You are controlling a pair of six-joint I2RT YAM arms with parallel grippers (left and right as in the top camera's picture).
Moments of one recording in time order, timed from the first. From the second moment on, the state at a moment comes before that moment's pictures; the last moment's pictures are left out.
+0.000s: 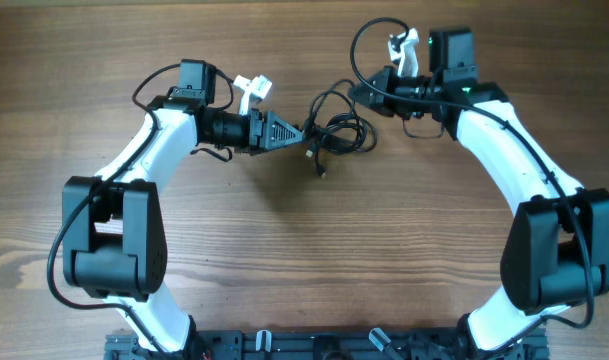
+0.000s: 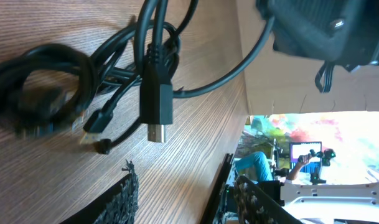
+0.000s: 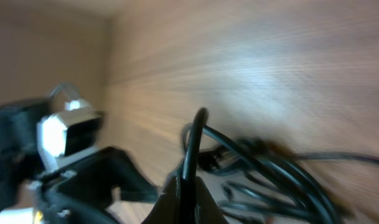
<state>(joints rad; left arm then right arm) -0.12 1.89 1.25 -0.62 1.13 -0.07 0.17 1.81 1.31 -0.37 -0.74 0.55</state>
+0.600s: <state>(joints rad) -0.16 1.89 1.25 -0.58 0.83 -0.22 0.25 1.81 1.31 -0.56 -0.64 0.54</state>
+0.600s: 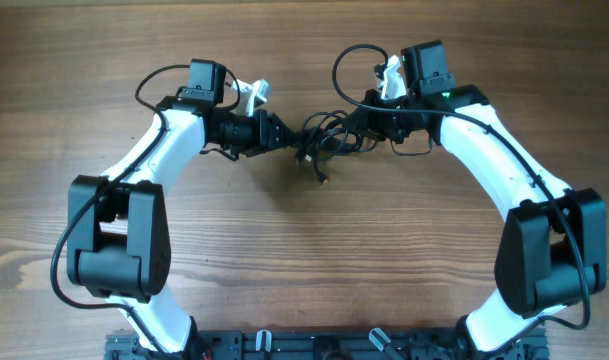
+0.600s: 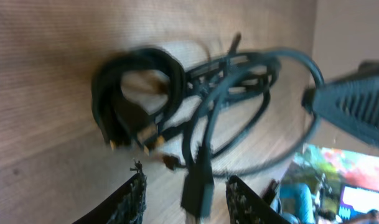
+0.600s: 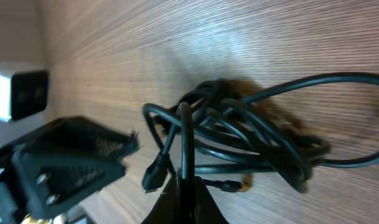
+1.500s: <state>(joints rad) -0.33 1.90 1.25 -0.43 0.42 -0.50 0.24 1.81 1.31 -0.51 -0.92 0.47</state>
